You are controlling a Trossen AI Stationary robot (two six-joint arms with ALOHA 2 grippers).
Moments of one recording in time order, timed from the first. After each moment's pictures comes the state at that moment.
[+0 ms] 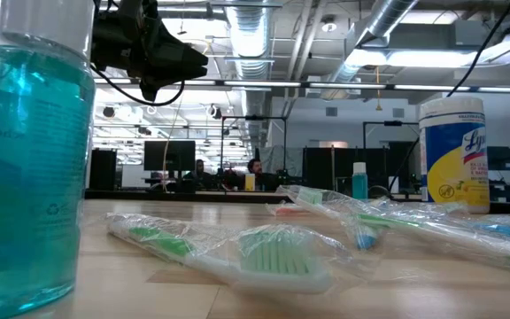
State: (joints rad) left arm -0.04 1.13 0.36 0.68 -0.25 -0.22; right arm 1.44 1.17 0.45 -0.46 1.57 1.39
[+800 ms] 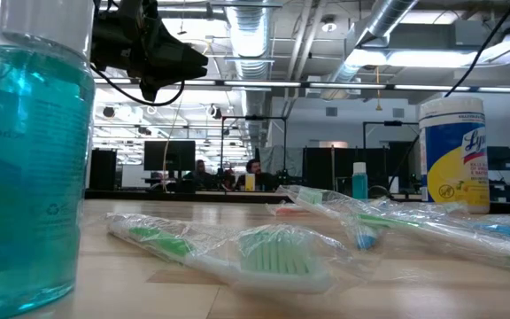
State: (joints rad) left arm -0.04 1.13 0.36 0.68 -0.25 -0.22; right arm 1.49 1.20 0.33 -0.24 1.57 1.39
